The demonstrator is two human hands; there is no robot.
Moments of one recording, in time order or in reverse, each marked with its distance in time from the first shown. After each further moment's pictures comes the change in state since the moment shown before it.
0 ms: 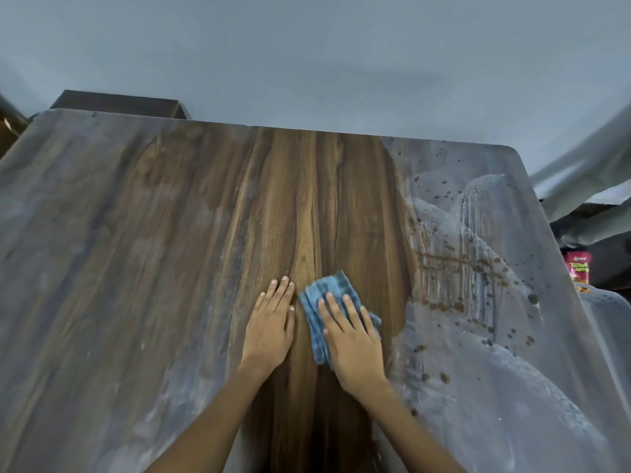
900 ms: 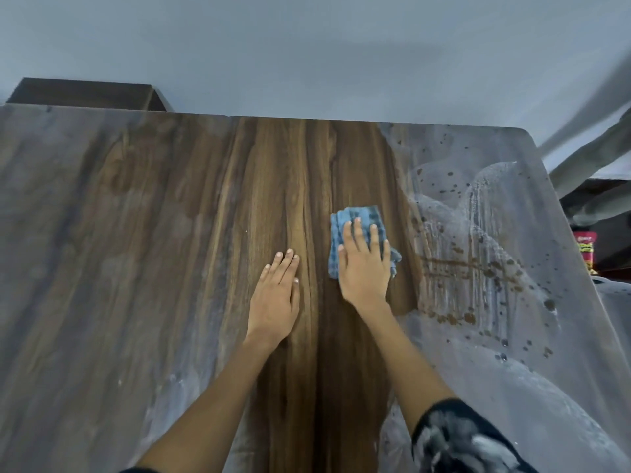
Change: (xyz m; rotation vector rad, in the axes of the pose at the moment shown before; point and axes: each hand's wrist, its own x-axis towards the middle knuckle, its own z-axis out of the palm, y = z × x) left_hand 0.081 0.012 -0.002 0.001 0.035 0.053; right_hand 0.141 0.041 -0.033 0.085 0.181 0.300
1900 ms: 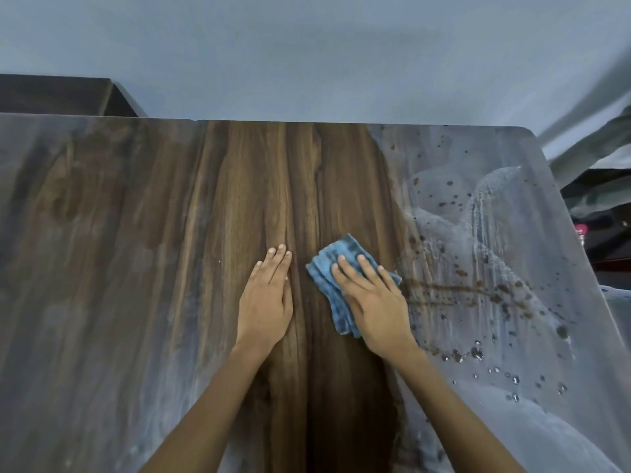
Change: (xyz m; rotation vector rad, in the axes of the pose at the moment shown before) left_hand 0.065 0.003 0.009 -0.032 0.039 0.026; right_hand 0.002 0.049 -0.009 -0.096 -0.089 -0.314
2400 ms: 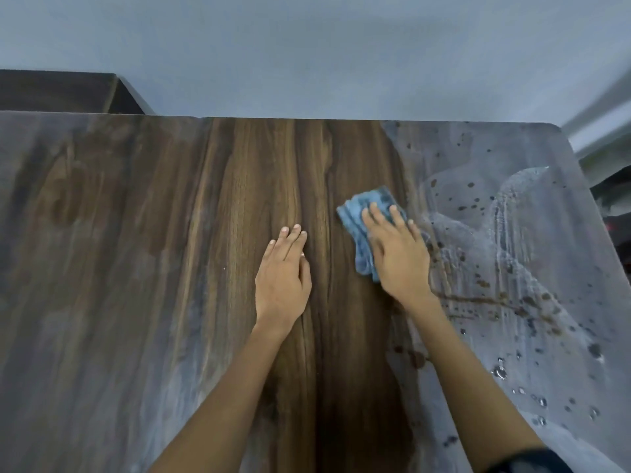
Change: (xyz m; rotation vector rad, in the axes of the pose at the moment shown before) left_hand 0.046 0.009 0.006 -0.030 0.072 -0.055; right_hand 0.082 0.033 -0.016 0.108 0.120 0.181
